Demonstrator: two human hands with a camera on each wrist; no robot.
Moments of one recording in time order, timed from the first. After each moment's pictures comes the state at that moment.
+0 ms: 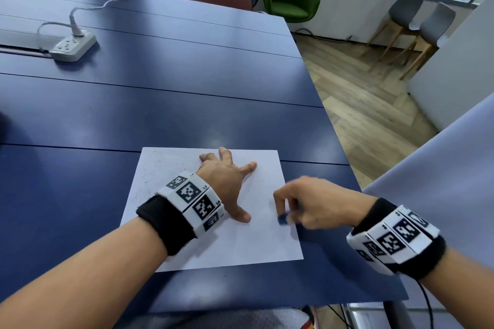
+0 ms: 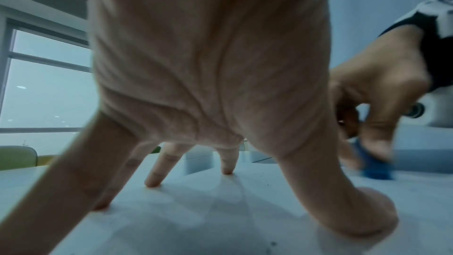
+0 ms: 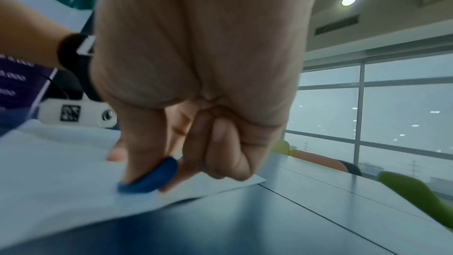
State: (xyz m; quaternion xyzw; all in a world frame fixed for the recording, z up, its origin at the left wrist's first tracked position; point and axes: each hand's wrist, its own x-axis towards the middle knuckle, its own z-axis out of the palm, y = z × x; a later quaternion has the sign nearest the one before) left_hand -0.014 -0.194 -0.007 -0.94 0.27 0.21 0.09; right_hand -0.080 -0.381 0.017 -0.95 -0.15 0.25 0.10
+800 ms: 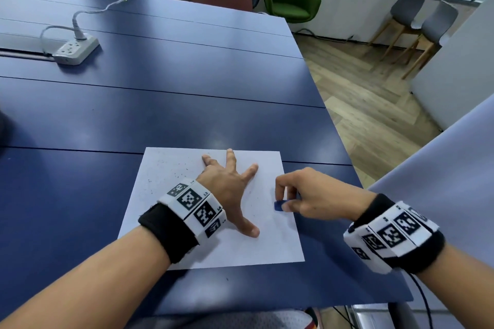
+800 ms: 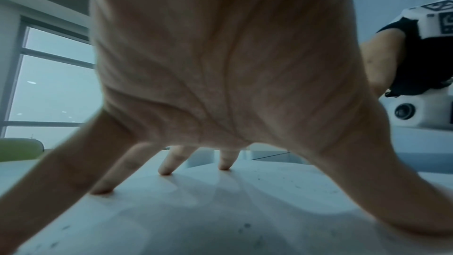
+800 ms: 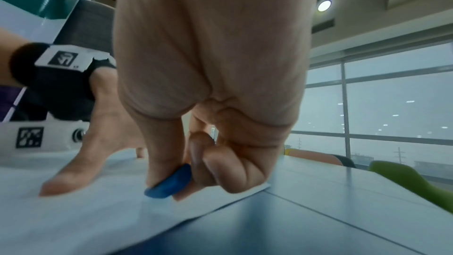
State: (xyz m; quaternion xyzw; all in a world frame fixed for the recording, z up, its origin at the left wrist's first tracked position) left_hand -0.025 -0.192 -0.007 -0.93 0.28 0.22 0.11; right_hand -0.071 -0.382 0.013 -0.95 -0.12 0.22 0.17
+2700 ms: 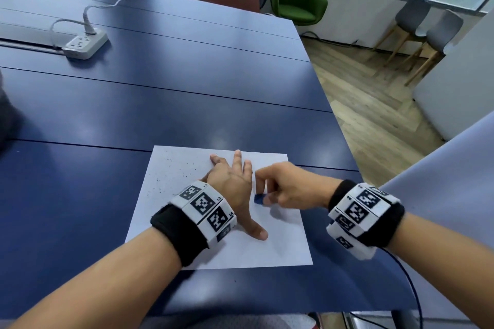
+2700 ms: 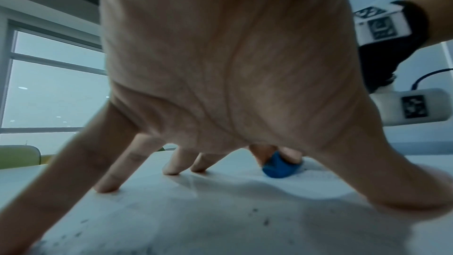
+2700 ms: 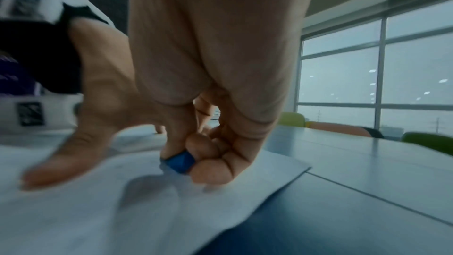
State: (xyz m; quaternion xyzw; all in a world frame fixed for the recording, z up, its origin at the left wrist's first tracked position) left_hand -0.034 -0.188 0.008 -0.92 0.30 0.20 0.16; right_hand -0.033 -0.344 0.001 -0.94 -0.15 0.24 0.21
